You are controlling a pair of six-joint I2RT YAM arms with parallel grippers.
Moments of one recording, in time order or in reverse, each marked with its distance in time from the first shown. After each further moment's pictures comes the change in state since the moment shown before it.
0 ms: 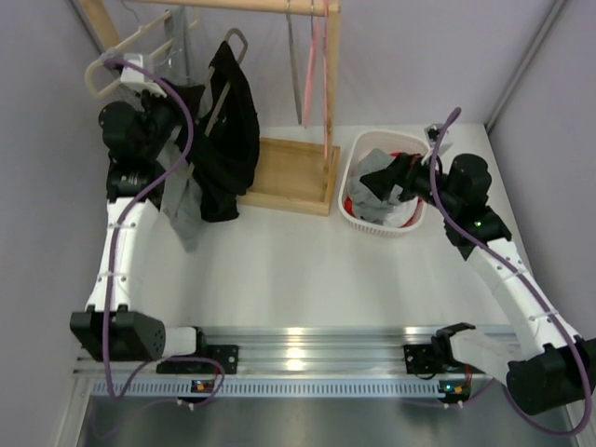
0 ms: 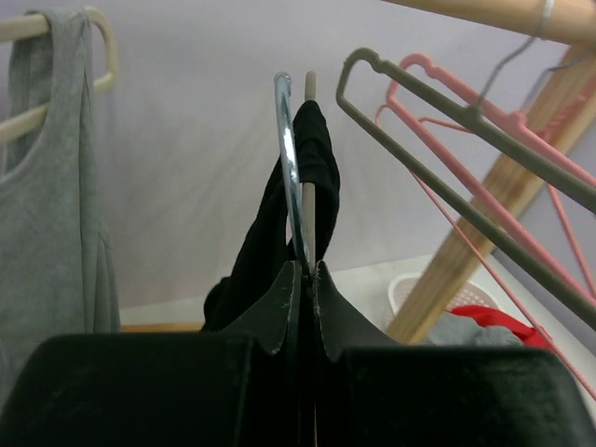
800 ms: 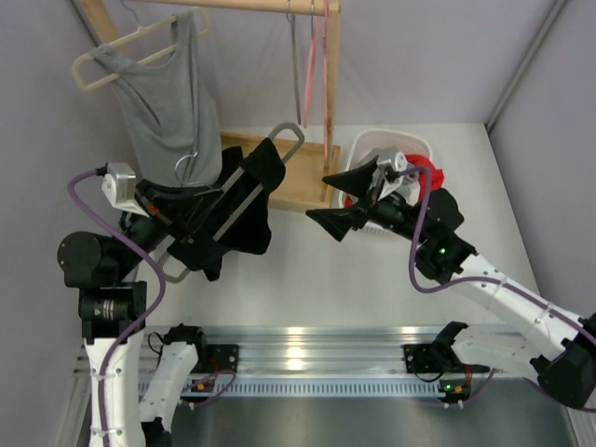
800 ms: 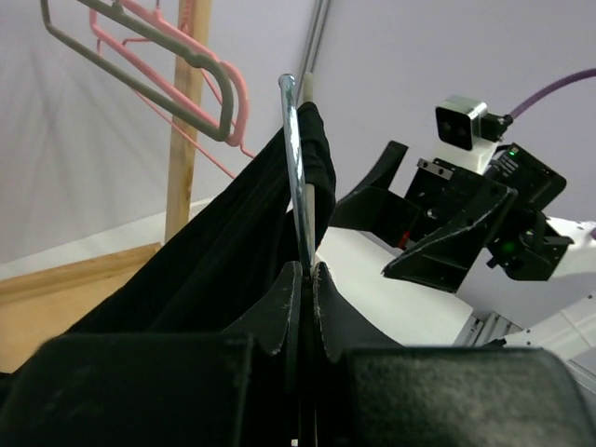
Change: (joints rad) left arm -0.008 -0.757 -0.401 -0.203 0.395 -0.242; right arm 0.476 -0.064 -0.142 0.536 0.043 -0.186
